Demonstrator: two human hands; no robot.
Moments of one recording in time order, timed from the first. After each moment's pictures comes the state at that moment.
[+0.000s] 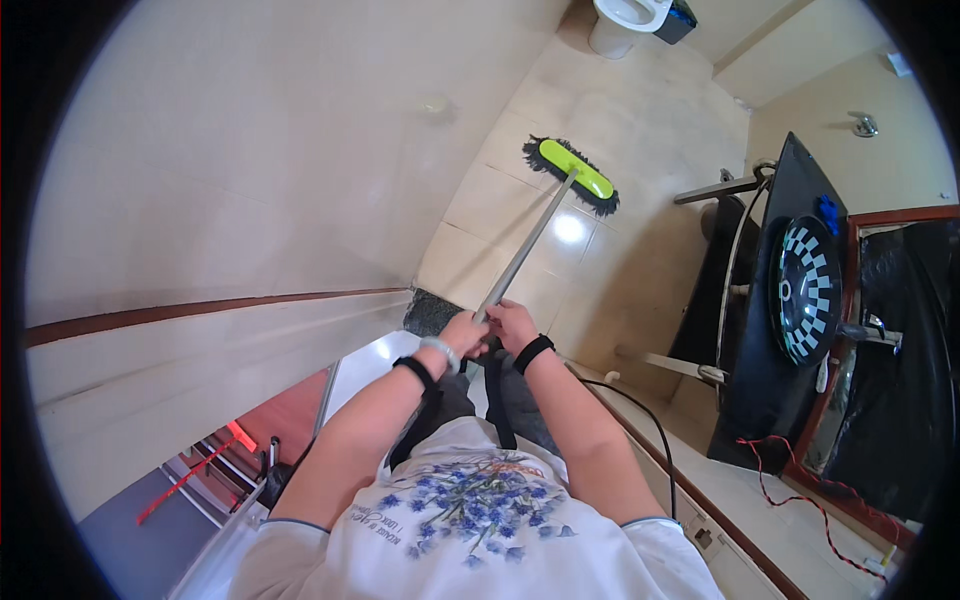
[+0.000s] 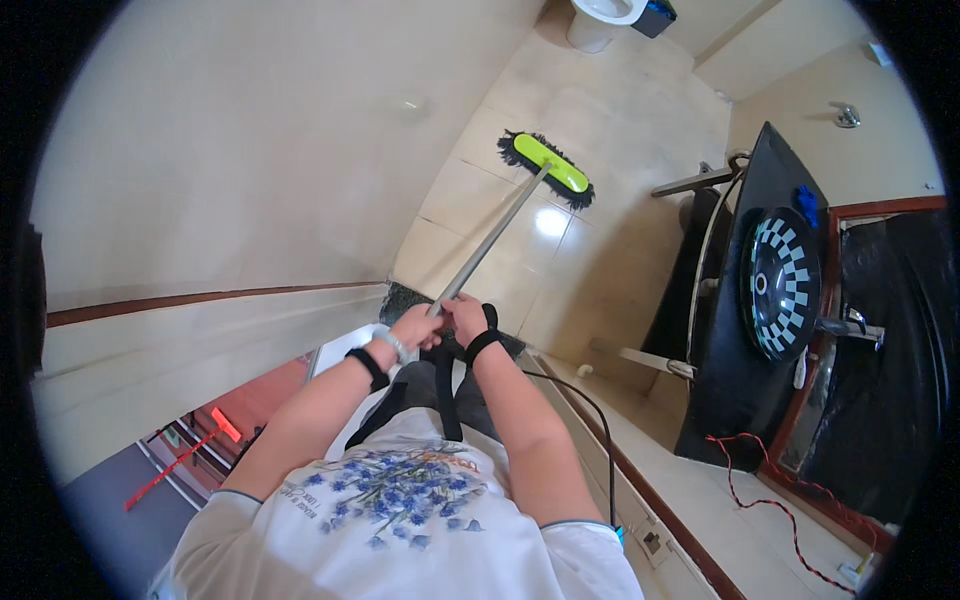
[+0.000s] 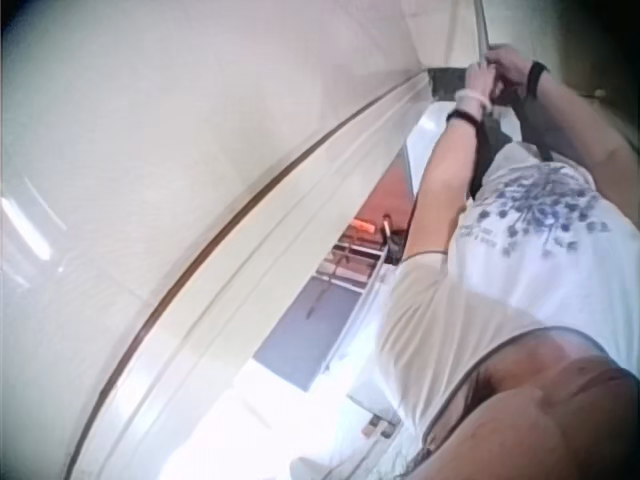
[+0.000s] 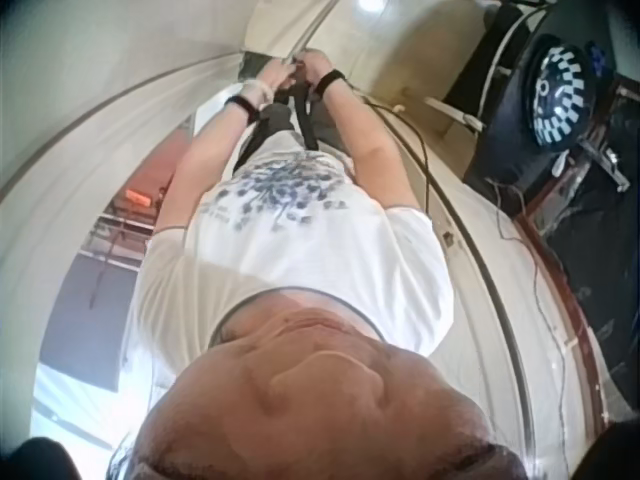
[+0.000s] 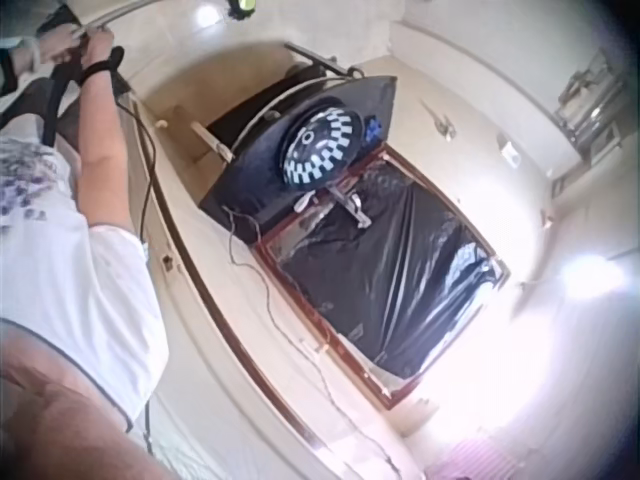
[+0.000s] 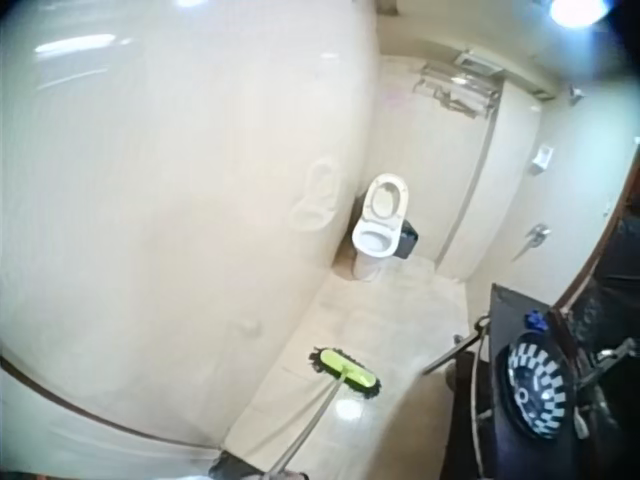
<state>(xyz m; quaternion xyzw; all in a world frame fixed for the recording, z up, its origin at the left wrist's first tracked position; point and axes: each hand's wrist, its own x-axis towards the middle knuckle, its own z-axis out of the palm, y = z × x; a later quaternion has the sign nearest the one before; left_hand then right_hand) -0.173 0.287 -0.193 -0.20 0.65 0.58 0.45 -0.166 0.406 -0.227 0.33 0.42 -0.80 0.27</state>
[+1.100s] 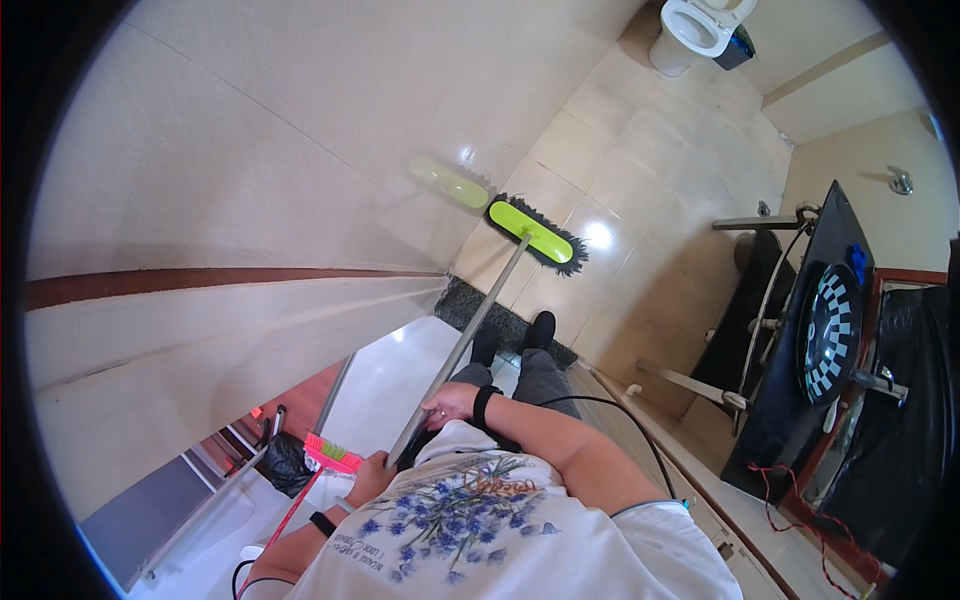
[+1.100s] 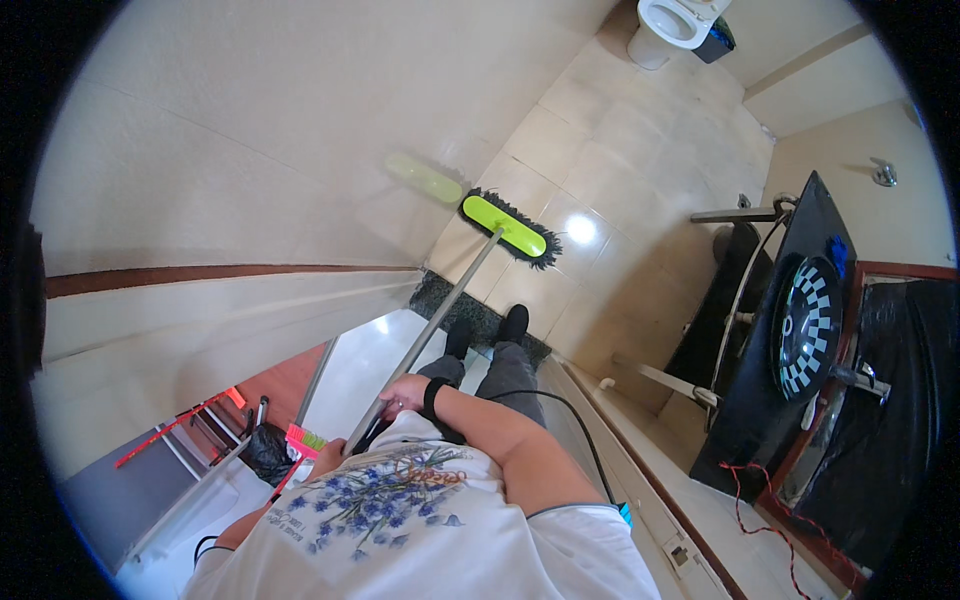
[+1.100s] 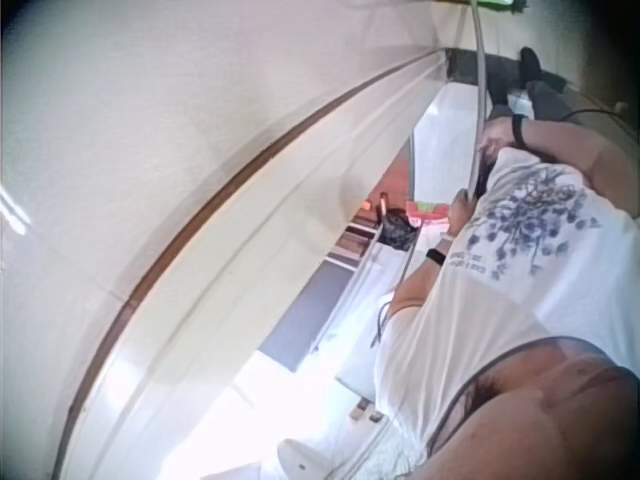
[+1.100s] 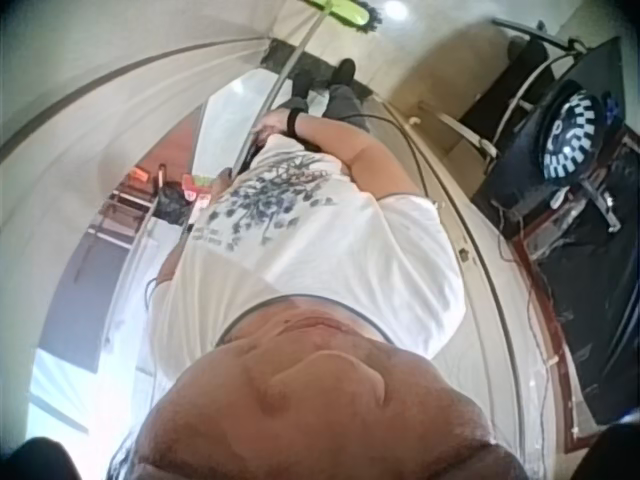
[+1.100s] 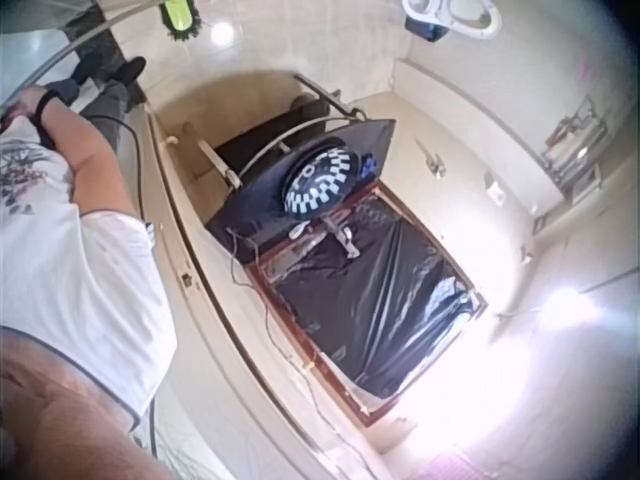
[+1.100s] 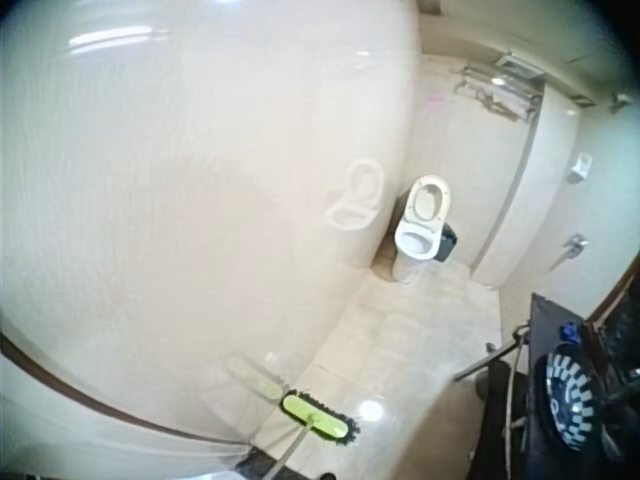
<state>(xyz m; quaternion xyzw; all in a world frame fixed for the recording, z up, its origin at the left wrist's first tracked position) 0.046 0.089 -0.073 -0.23 0.84 0.31 0.39 -0.062 0.246 -0.236 0.19 0.19 -0.62 0.74</state>
